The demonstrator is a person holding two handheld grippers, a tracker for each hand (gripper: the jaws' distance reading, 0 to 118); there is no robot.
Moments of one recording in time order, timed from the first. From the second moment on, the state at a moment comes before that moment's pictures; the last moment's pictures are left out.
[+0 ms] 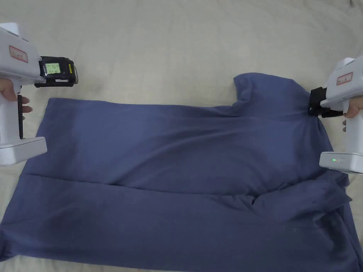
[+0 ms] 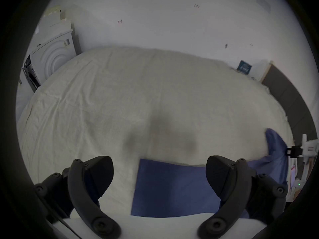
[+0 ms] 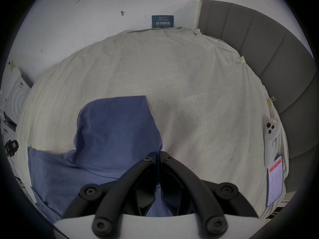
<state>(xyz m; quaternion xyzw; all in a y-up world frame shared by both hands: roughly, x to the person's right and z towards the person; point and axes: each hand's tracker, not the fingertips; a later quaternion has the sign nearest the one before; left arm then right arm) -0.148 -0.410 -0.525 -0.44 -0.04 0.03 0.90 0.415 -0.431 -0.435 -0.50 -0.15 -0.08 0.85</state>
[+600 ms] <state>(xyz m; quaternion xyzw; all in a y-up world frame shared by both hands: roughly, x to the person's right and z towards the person) -0.142 -0.467 -0.552 -0.54 -0.01 -0.02 0.84 0.410 -0.444 -0.436 -0.50 -0.13 -0.07 0.85</state>
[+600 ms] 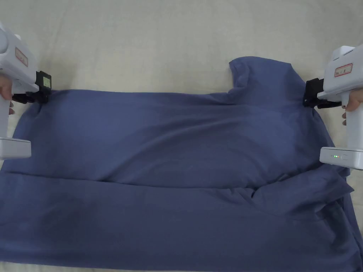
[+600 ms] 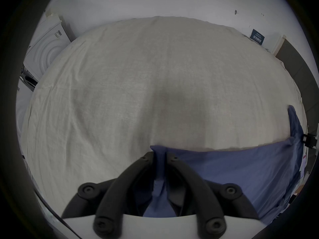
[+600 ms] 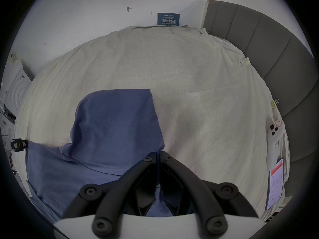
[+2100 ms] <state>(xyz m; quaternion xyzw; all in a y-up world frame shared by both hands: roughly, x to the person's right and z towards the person) -0.239 -0.436 -0.258 -0.40 -0.02 0.12 0.91 0.371 -0.402 -0.121 -0.42 -0.13 -0.13 0.89</state>
